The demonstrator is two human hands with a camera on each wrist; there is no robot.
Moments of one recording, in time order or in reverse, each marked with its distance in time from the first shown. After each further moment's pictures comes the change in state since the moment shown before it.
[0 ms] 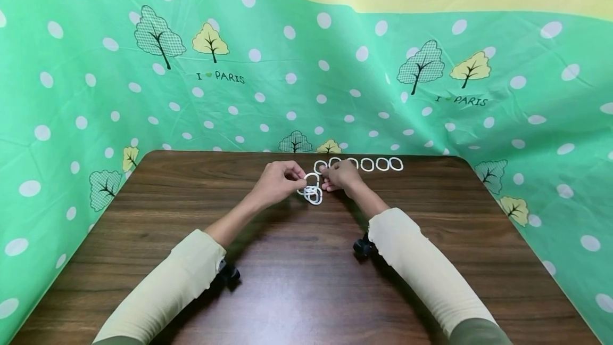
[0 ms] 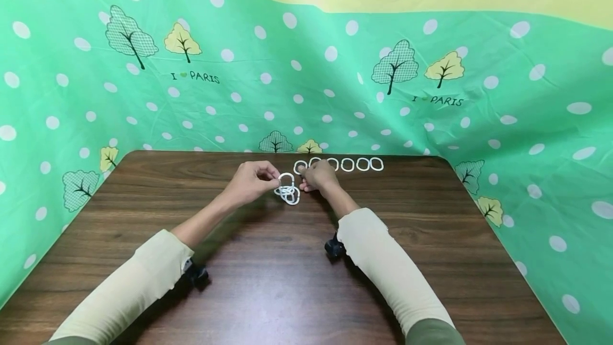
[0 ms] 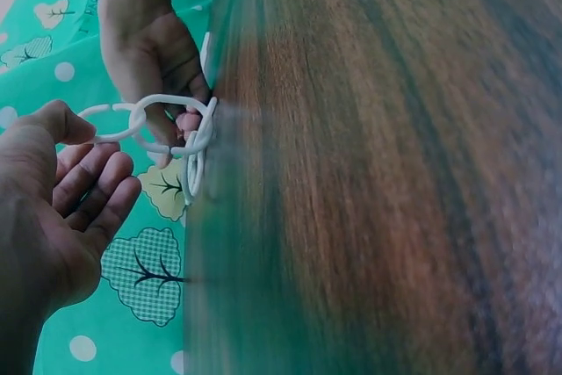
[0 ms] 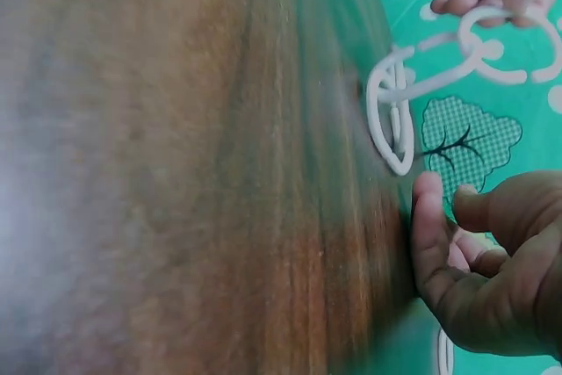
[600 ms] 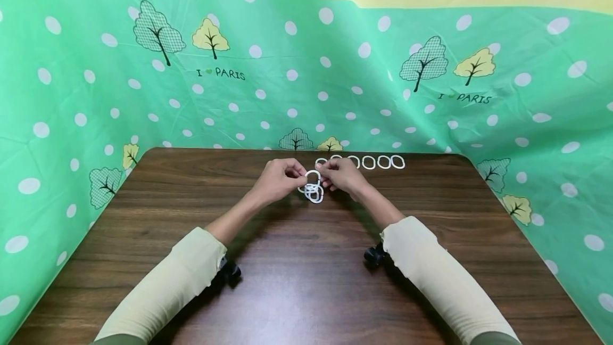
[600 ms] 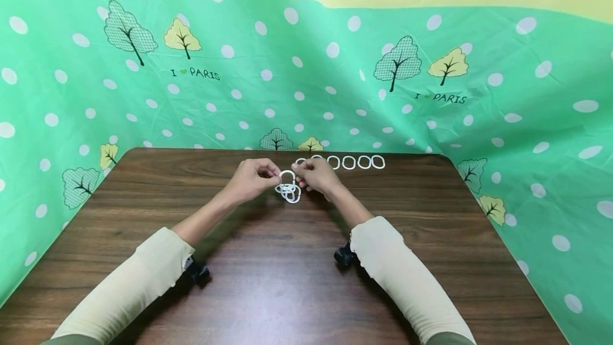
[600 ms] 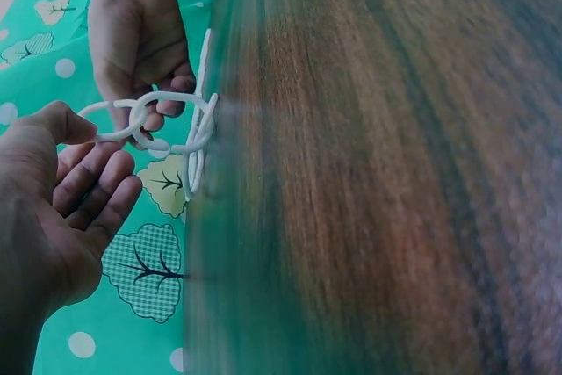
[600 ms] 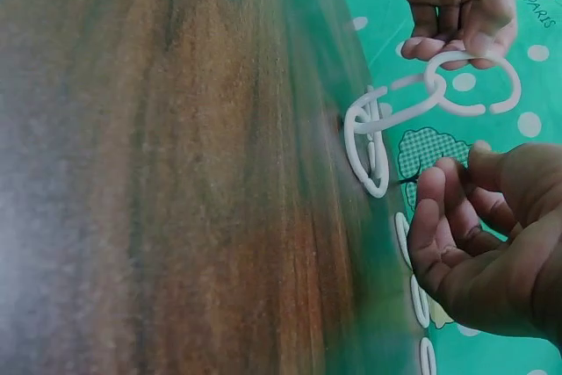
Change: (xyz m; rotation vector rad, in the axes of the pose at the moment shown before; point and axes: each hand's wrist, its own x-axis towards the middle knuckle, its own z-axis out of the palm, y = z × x) left_hand 0.002 -0.003 0.000 -0.010 0.004 0.011; right_hand -0.020 -0.005 -0.003 -0.125 -0.100 -0.168
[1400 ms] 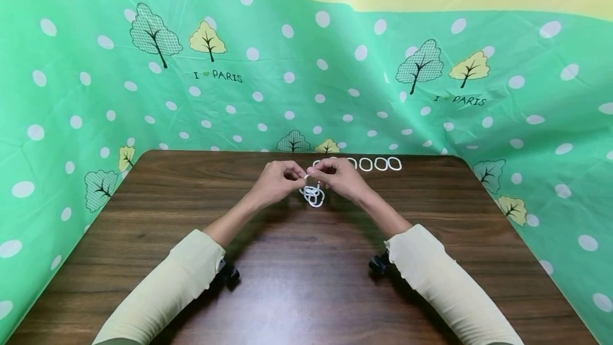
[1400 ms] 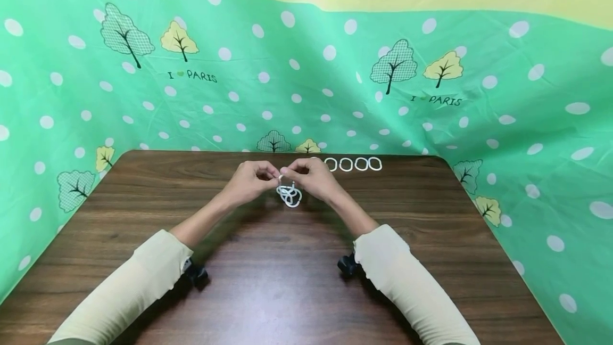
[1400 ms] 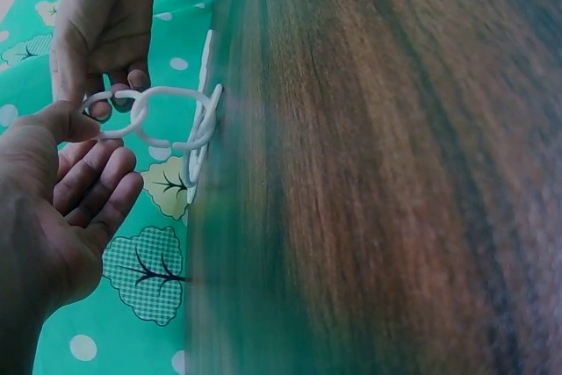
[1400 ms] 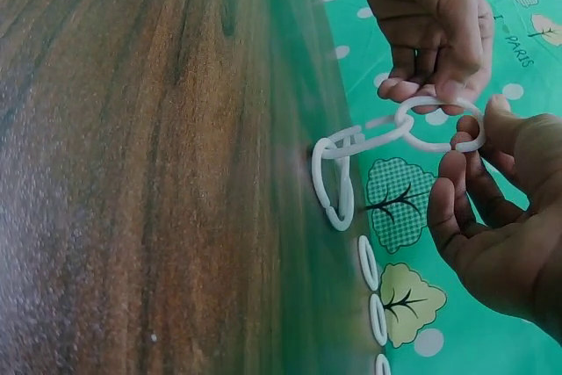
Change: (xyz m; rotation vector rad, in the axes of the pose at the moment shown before) left_hand 0.002 0.003 0.000 -0.002 -0.027 0.013; right_hand -0.026 -0.014 -0.005 -0.023 -0.036 -0.324
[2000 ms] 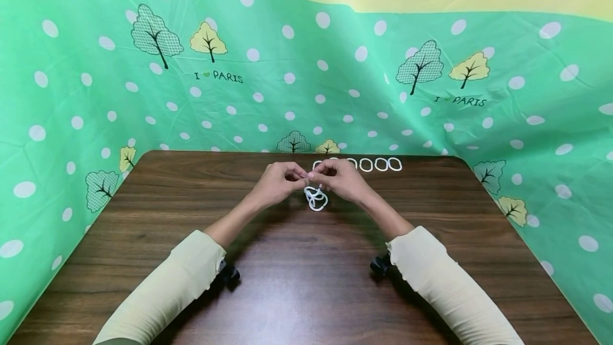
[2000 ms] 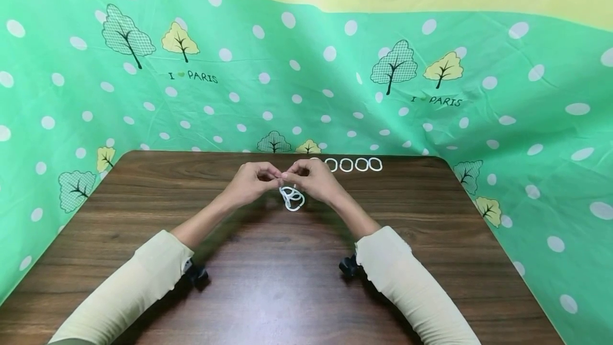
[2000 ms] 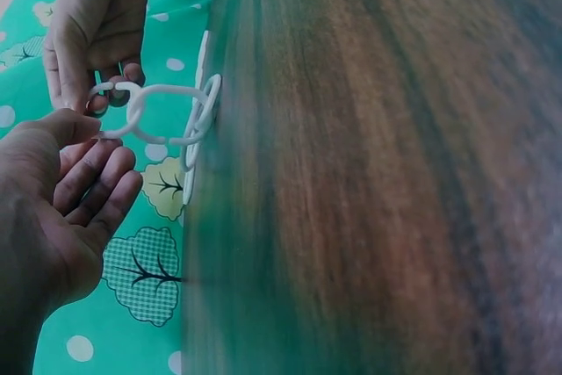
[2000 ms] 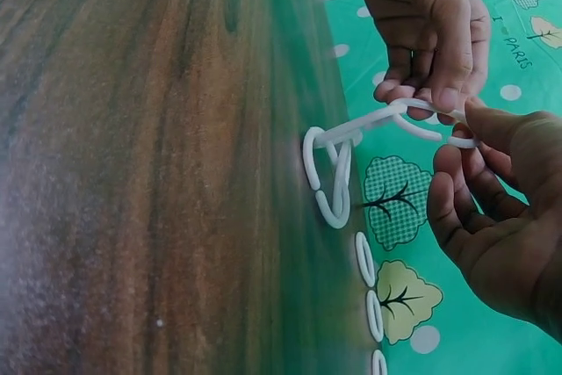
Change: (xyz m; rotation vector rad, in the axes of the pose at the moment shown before) left_hand -0.001 -0.001 0.001 -0.018 -0.032 0.002; right_hand -0.004 -0.002 -0.002 -0.106 -0.021 -0.009
